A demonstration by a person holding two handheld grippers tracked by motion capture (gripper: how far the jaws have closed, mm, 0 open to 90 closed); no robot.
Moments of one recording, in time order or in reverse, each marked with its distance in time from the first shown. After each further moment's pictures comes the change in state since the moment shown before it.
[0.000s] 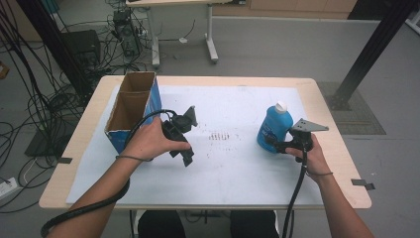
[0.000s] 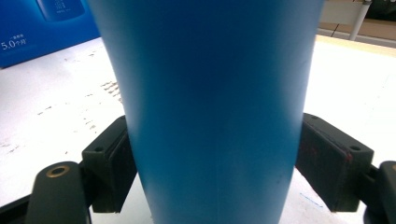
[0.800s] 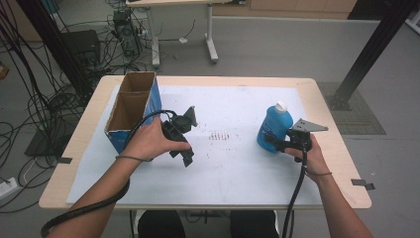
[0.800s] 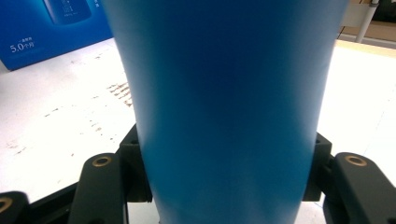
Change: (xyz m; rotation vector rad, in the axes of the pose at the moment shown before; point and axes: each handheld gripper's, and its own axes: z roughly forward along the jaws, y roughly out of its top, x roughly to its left) left arm 0.001 0.000 0.001 0.001 -0.004 -0.004; right arm -0.002 -0.002 0.002 -0.012 0.021 0.000
